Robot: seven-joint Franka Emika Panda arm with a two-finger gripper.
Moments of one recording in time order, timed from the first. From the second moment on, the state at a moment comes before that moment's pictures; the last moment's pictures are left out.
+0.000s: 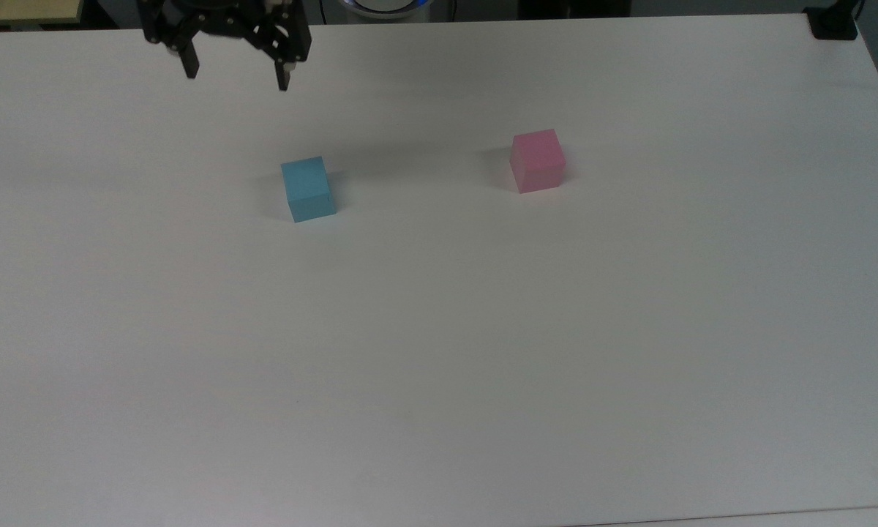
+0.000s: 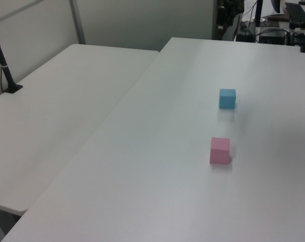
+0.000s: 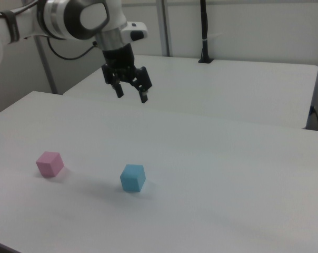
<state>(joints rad) -0.09 0.11 -0.05 -1.53 -0.05 1.75 -0.04</state>
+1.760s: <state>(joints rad) 0.00 0.29 -0.07 -1.80 -0.06 1.88 -0.27</state>
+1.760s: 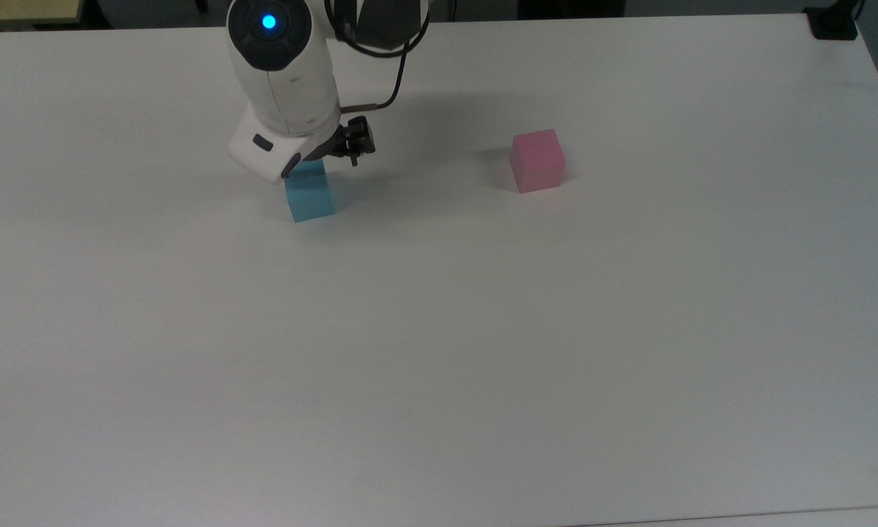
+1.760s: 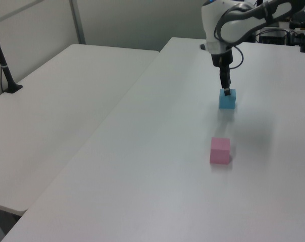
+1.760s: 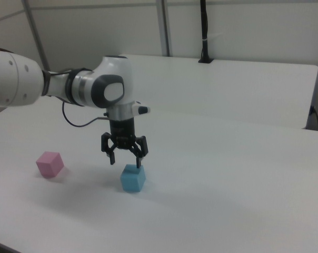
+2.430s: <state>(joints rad) 0.00 0.37 -0.09 -1.81 -0.08 1.94 -0.28</state>
